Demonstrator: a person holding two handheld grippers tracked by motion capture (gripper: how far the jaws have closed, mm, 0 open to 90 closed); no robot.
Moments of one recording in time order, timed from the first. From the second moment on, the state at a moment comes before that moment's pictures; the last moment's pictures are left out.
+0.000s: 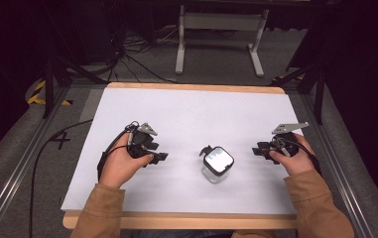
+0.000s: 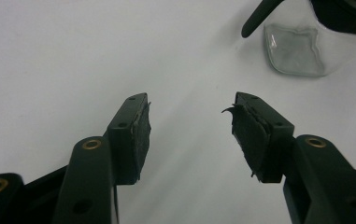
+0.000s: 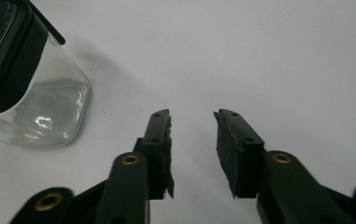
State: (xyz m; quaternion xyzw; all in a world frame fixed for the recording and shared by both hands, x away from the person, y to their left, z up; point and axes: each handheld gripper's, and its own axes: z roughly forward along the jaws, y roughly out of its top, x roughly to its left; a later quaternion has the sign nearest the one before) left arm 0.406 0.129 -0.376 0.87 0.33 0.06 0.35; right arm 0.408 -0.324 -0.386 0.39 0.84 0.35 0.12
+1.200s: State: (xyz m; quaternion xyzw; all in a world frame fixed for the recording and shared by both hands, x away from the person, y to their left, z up) left arm 0.400 0.126 -0.374 0.87 0.33 0.05 0.35; right arm 0.400 -0.261 -0.410 0.28 0.89 0.35 0.04
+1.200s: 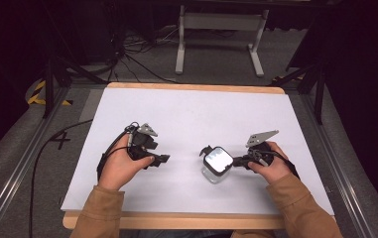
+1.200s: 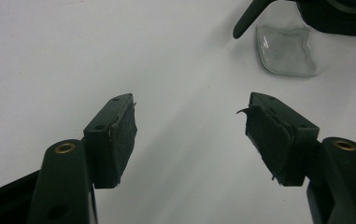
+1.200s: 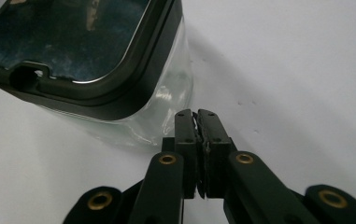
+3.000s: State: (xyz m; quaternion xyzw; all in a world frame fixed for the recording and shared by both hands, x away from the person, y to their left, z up) left arm 0.412 0.103 -0.371 0.89 0.30 0.04 0.35; right arm 0.374 -0.232 -0.422 0.25 0.92 0.31 0.00
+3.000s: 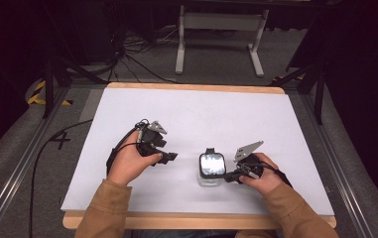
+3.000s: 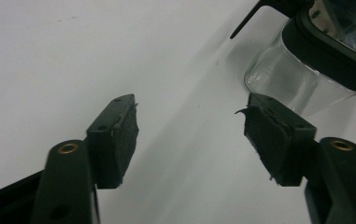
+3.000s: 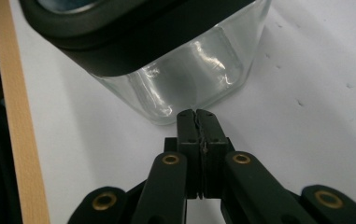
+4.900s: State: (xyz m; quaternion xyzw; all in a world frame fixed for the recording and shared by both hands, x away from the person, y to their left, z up) left arm 0.432 0.009 -0.370 0.86 0.24 -0.03 0.45; right arm 0.350 -0.290 -0.393 0.31 0.87 0.38 0.07
